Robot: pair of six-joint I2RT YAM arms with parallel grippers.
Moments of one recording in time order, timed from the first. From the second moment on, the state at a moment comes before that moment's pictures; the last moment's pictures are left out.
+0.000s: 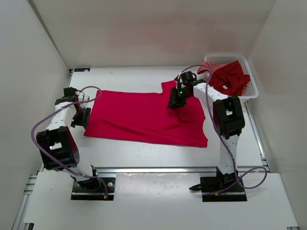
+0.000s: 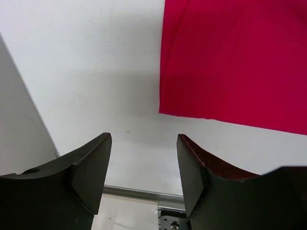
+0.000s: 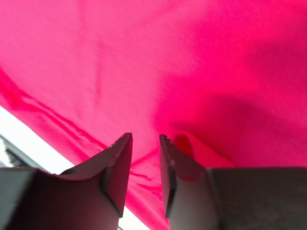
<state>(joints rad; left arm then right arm) 0.25 1.53 1.06 -0.80 -0.11 0.33 0.32 2.08 1.56 -0.65 -0.50 0.34</state>
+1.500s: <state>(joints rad) -0.88 2.16 1.75 -0.60 0.09 0.38 0.01 1.35 0.89 -0.64 -0.22 0.22</state>
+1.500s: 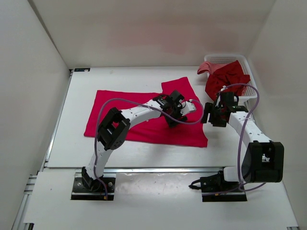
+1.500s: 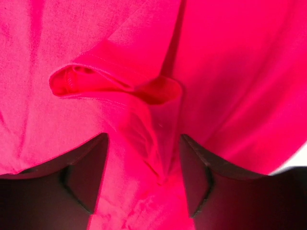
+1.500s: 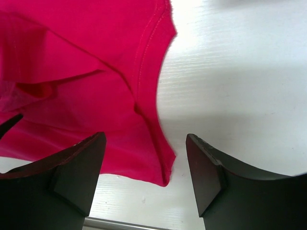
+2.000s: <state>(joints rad) -0.88 2.21 1.75 -0.56 0.05 0.36 0.01 1.33 0.88 -0.64 -0.24 0.23</state>
